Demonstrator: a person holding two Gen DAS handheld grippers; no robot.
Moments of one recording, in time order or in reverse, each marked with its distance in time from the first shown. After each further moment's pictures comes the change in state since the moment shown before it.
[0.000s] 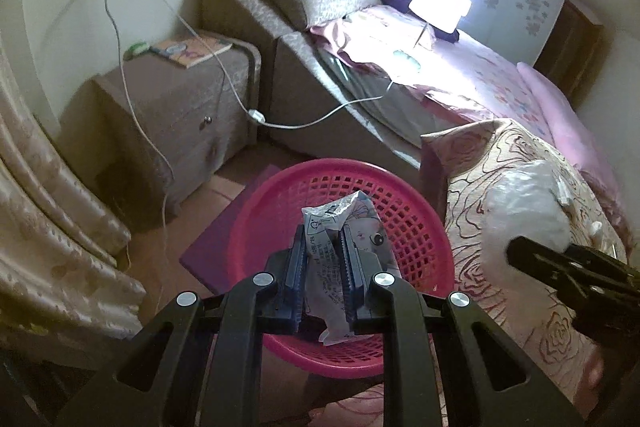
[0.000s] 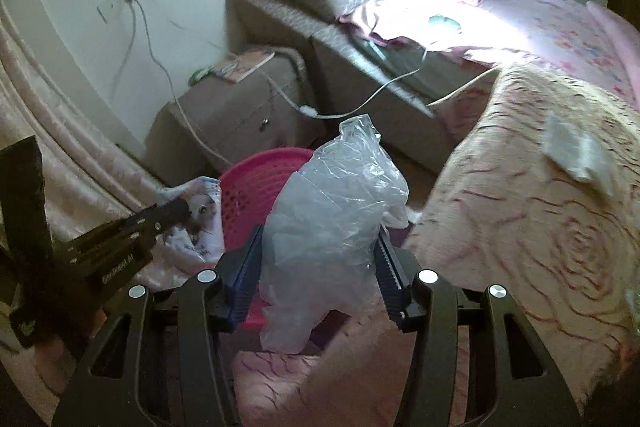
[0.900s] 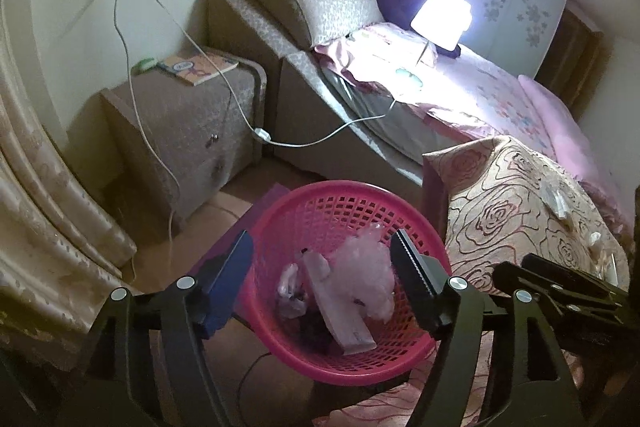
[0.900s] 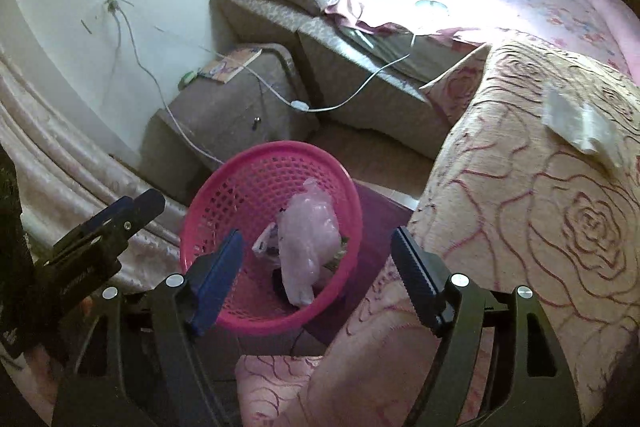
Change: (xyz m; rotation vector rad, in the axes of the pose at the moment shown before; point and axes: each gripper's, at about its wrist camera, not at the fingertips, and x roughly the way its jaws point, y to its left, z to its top) left arm -0.019 -0.001 0.006 0.010 -0.074 0.020; right arm 0.000 -0.013 -0.008 0.078 -0.002 -0.010
